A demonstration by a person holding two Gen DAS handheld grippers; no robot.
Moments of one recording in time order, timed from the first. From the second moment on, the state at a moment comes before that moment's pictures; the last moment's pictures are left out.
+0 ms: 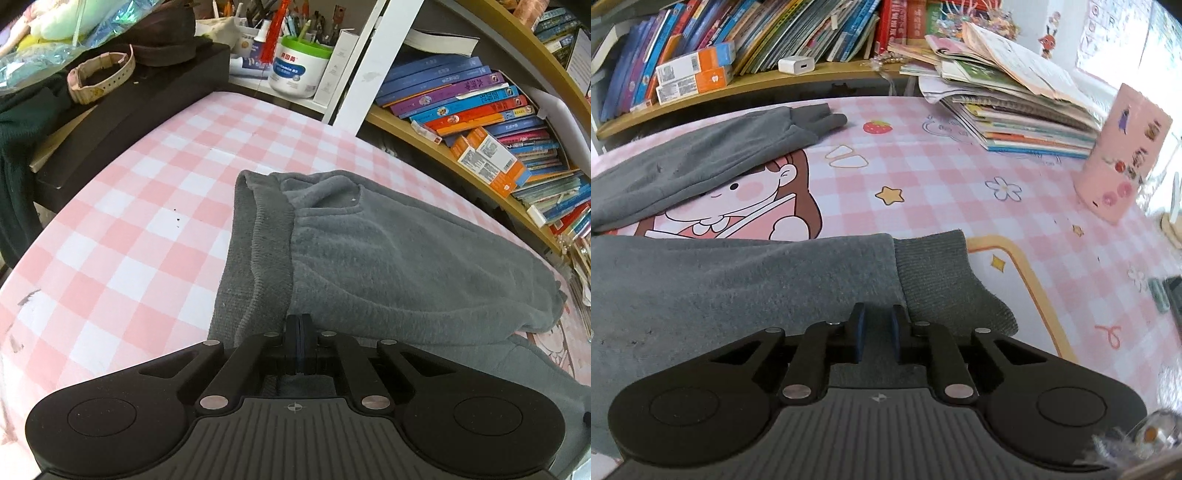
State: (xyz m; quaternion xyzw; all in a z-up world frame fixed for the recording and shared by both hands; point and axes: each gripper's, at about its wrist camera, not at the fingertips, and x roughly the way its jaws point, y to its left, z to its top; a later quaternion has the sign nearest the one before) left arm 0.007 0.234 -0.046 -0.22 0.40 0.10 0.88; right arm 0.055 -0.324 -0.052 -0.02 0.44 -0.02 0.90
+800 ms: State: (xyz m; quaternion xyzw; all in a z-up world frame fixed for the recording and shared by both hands) left arm -0.029 0.219 -0.016 -0.17 0.37 0.11 0.91; right arm 0.042 -0.311 -0.052 -0.03 0.43 -0.02 0.90
